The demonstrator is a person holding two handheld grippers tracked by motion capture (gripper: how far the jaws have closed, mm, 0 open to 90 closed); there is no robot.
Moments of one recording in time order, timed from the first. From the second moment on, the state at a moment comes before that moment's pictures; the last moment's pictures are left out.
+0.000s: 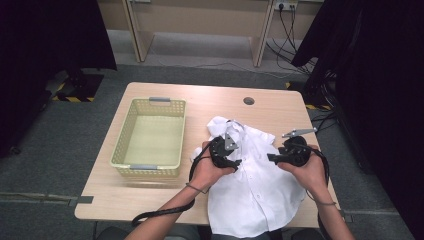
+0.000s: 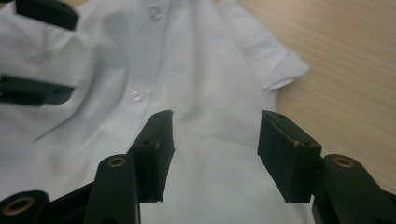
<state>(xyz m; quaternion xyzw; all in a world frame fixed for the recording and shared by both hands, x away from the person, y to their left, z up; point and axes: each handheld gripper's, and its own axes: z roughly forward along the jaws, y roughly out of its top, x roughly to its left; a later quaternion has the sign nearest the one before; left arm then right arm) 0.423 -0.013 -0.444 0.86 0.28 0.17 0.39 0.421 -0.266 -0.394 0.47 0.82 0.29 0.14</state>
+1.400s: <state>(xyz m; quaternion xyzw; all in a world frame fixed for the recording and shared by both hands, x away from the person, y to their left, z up) 0.423 -0.020 -0.455 0.87 0.28 0.16 0.37 0.526 -0.270 -0.445 0.56 0.78 0.24 0.14</state>
